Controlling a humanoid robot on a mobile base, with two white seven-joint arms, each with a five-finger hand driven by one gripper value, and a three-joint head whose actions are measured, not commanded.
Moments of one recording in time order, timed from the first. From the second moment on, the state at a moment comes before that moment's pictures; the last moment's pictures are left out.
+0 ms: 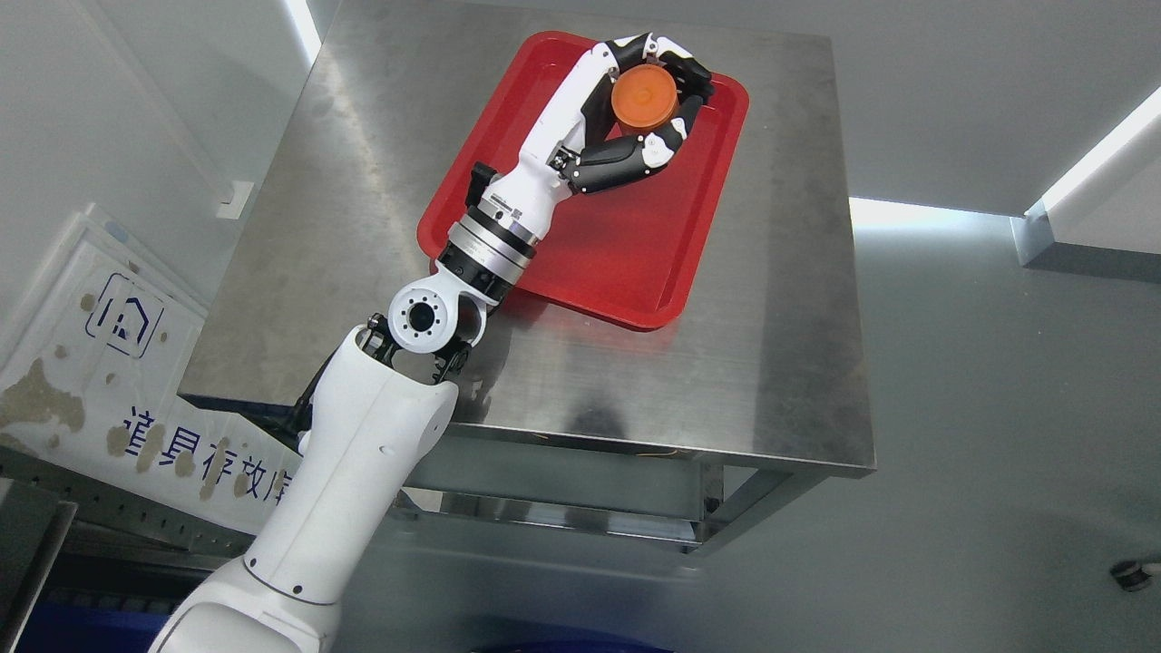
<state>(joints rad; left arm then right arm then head) -0.53 0.00 -0.43 -1.47 0.20 -0.24 -0.18 0.00 0.00 0.00 0.00 0.00 0.04 0.03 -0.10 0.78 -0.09</state>
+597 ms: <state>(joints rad) -0.55 0.00 -0.36 -1.38 0.16 -0.23 -0.19 0.00 0.00 0.00 0.00 0.00 0.04 0.03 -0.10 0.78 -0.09</state>
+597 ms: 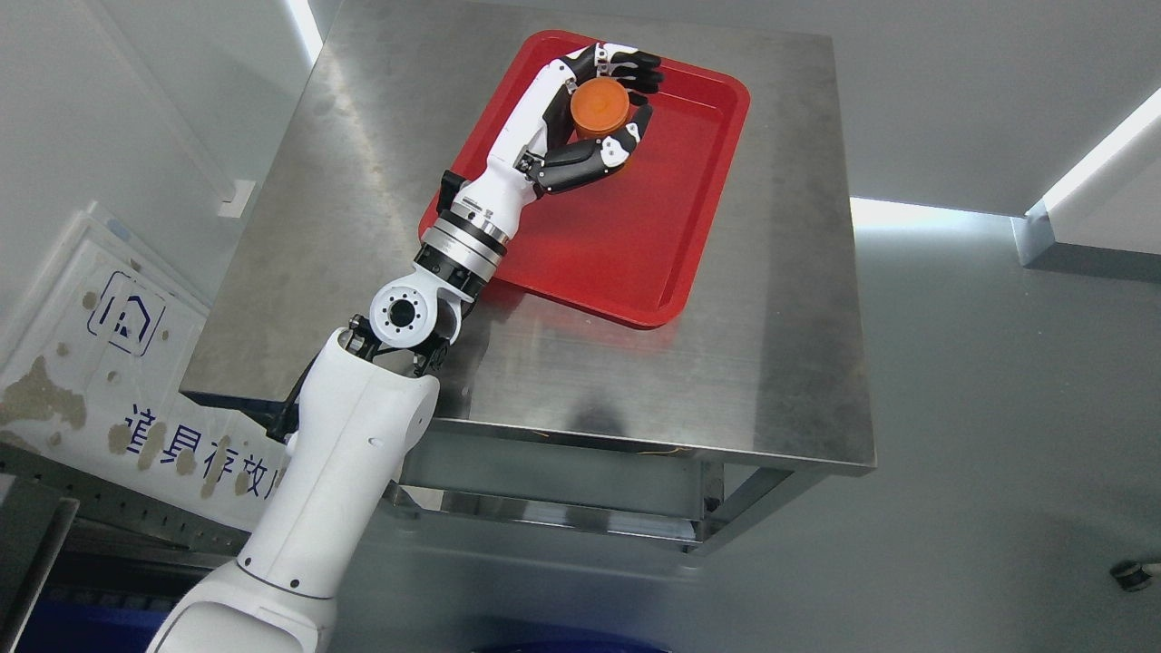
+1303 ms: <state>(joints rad) -0.58 0.00 -0.25 -1.41 0.15 -0.37 -0.19 0.00 0.00 0.00 0.00 0.00 0.04 0.03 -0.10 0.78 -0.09</state>
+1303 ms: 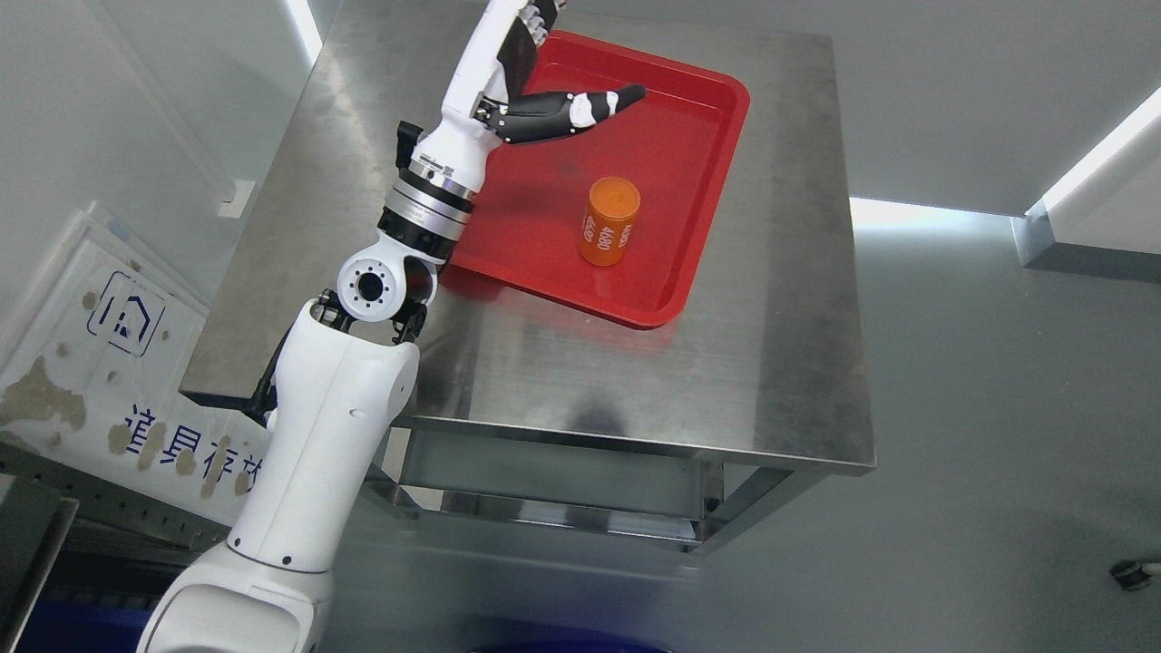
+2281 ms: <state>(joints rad) -0.20 0.00 0.09 -1.58 0.15 -0.24 -0.18 0.00 0.00 0.00 0.00 0.00 0.04 0.03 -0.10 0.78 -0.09</state>
